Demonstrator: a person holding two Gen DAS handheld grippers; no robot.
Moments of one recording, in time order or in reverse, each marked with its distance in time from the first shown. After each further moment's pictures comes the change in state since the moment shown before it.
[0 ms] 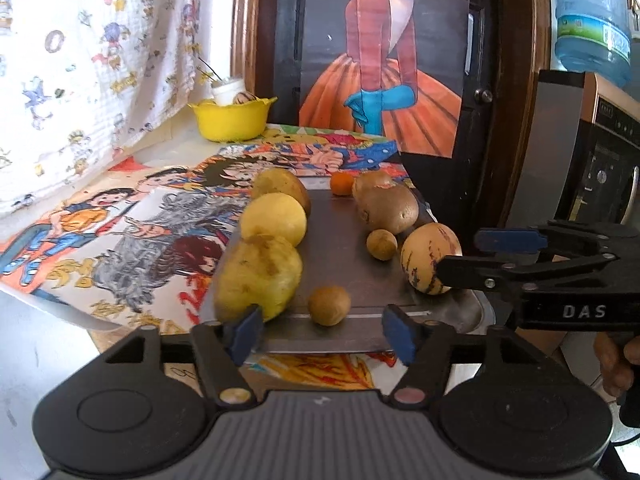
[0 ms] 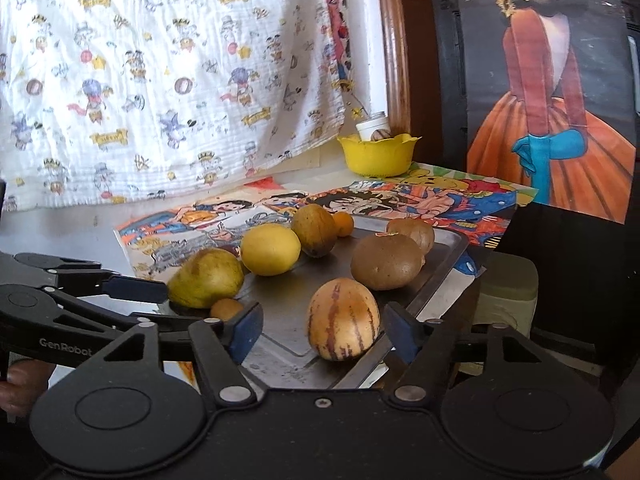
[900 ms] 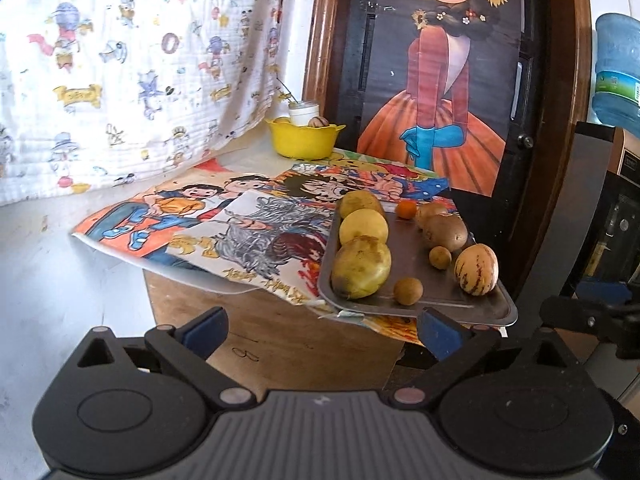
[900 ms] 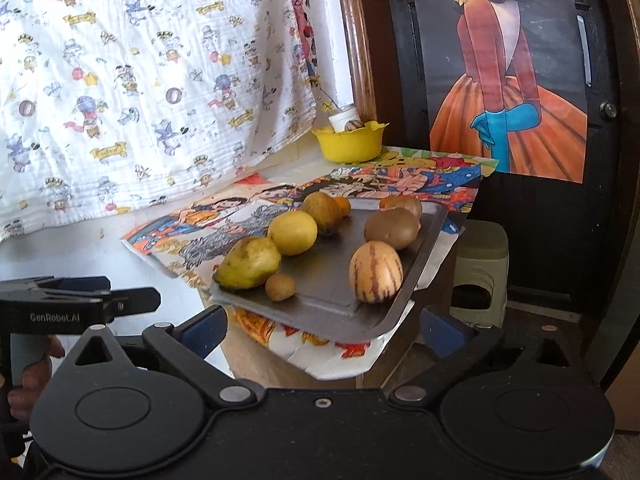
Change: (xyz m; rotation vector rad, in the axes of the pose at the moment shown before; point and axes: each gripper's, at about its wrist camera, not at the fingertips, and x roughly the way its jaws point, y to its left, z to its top) left arm -0.081 0.051 -0.024 -0.133 -0.070 0.104; right arm -0.064 0.062 -0.009 0.109 0.039 -0.109
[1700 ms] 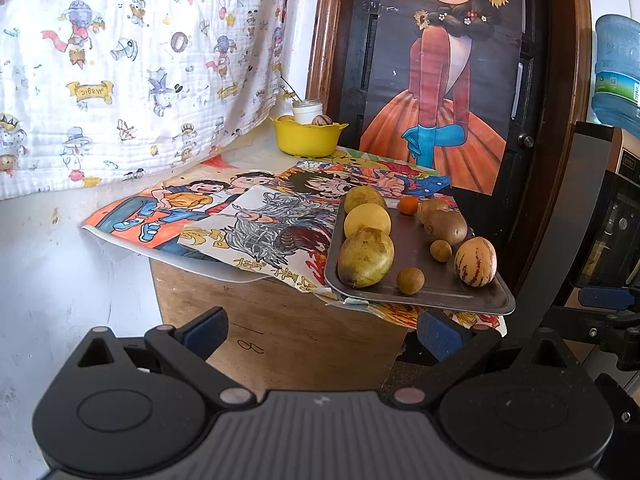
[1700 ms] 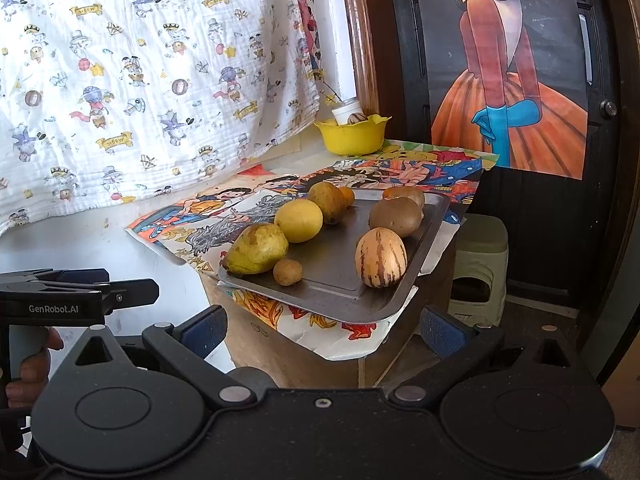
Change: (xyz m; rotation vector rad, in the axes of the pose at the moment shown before) left arm -0.011 0.004 -0.007 -0.003 0.004 0.002; right arm -0.008 0.007 -0.006 -0.008 0.014 -0.006
